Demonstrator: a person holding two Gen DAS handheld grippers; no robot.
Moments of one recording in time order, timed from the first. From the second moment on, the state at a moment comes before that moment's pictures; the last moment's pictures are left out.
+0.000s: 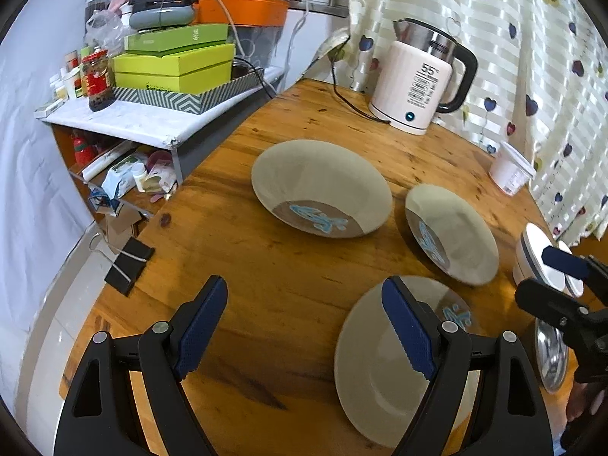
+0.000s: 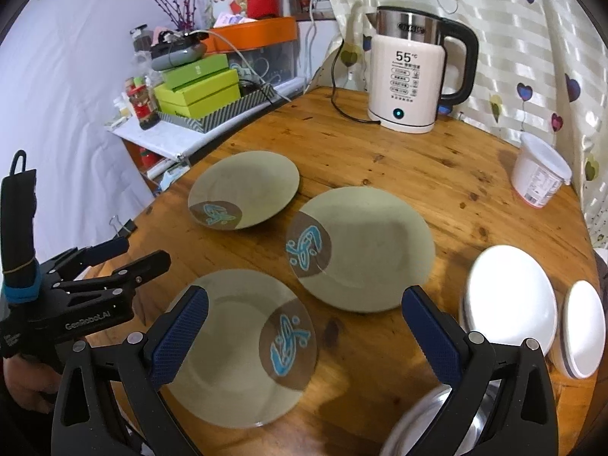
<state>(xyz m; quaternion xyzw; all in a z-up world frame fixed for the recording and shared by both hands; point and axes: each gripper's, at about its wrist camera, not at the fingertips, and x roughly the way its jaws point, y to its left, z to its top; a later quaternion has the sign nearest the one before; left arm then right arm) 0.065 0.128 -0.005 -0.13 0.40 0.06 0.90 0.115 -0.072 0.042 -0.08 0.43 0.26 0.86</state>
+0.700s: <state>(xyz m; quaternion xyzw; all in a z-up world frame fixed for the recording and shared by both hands) 0.110 0.167 -0.016 -0.17 0.41 0.06 0.89 0.187 -0.015 0.033 -0.05 0.47 0.32 0.83</state>
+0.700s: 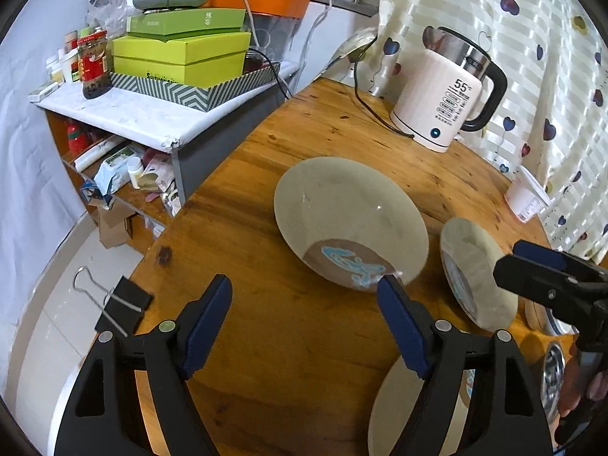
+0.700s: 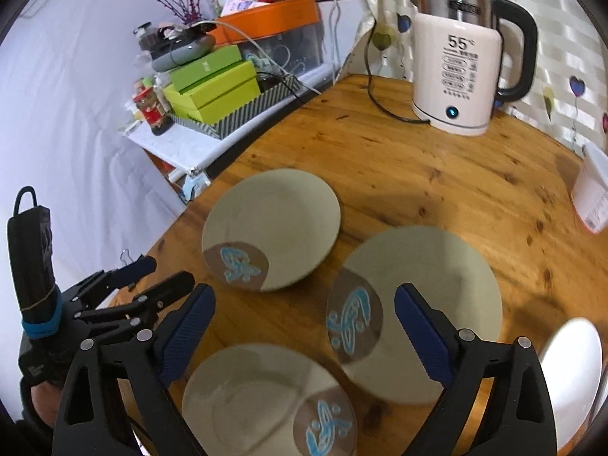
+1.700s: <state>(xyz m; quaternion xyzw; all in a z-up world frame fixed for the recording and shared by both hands) 0.164 0.185 -0.044 -0.19 0.43 0.06 0.88 0.273 0.025 -0.026 -0.02 0.53 0.33 0.78</state>
